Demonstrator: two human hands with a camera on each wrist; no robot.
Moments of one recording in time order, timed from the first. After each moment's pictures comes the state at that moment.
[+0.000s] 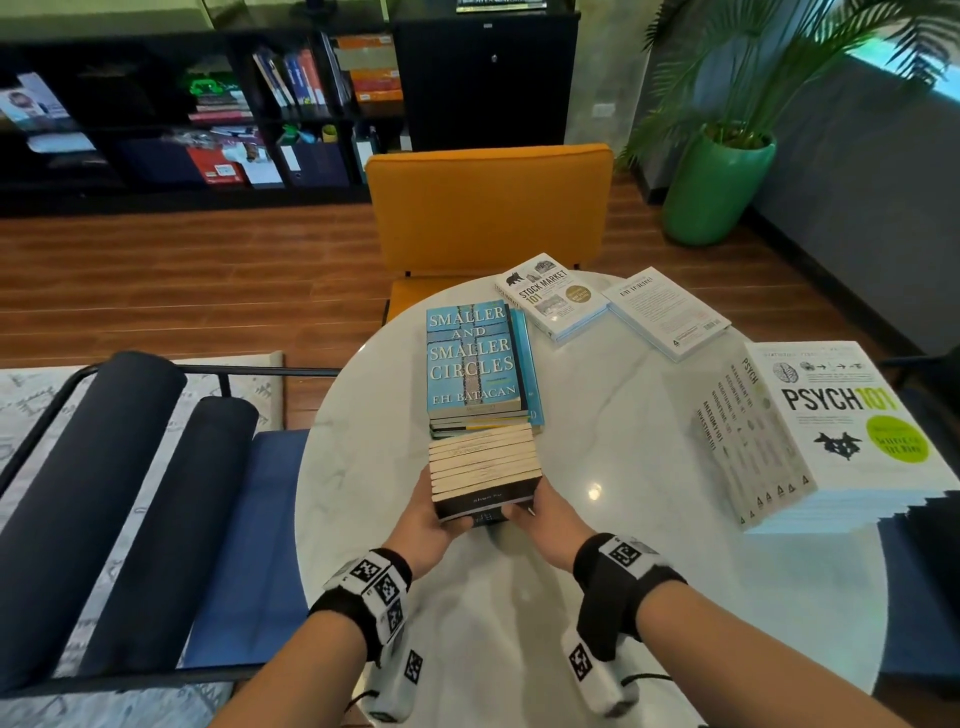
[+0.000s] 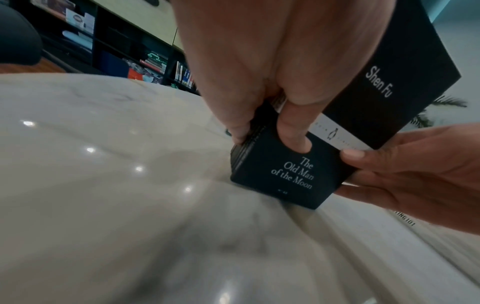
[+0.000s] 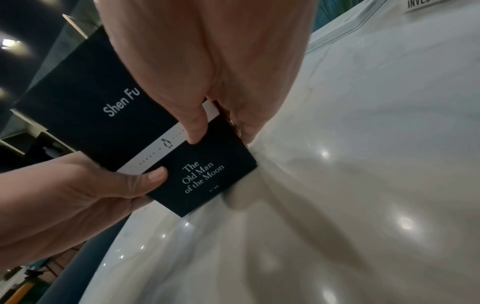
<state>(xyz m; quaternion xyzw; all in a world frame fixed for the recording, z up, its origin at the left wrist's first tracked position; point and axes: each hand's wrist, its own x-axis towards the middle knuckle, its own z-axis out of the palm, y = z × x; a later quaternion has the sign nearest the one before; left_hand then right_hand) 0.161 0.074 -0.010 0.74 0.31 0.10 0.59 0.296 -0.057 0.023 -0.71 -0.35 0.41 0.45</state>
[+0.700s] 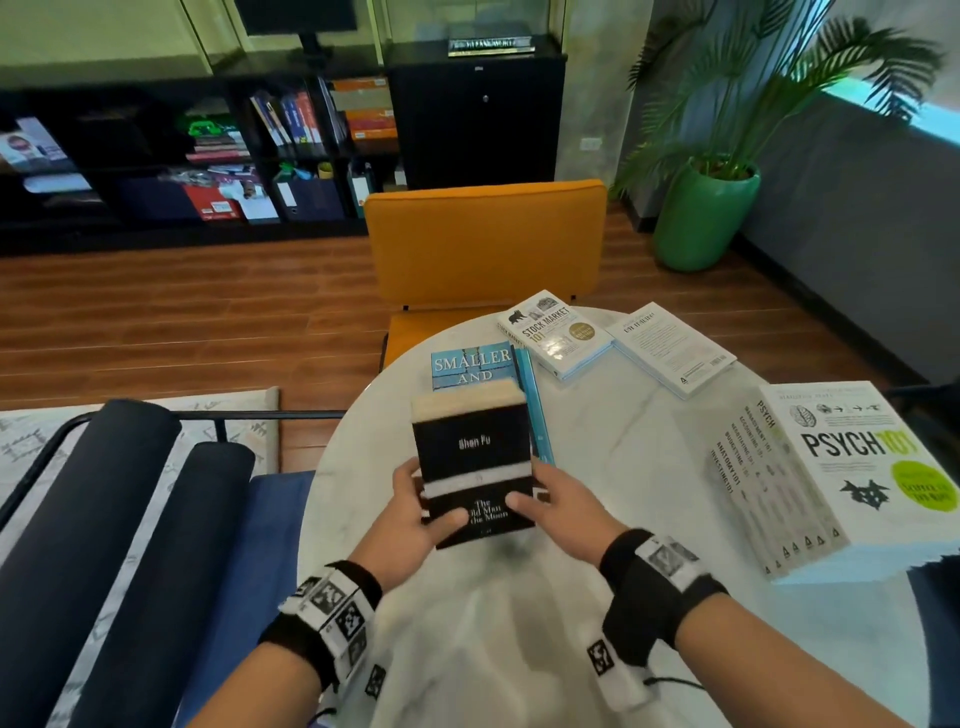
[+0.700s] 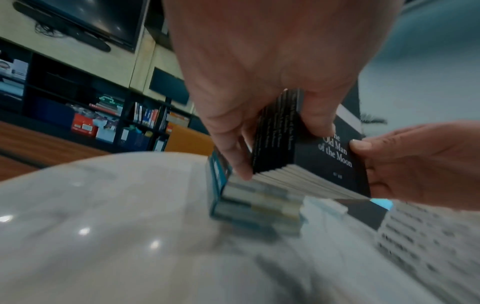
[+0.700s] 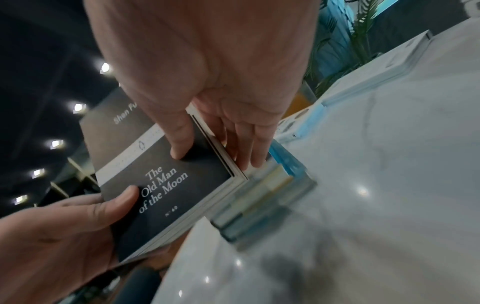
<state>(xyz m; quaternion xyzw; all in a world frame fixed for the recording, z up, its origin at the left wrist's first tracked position) 0.173 0.131 0.041 0.73 0.33 0.09 0.60 0.333 -0.018 0.065 -0.74 -0.35 0.38 0.42</state>
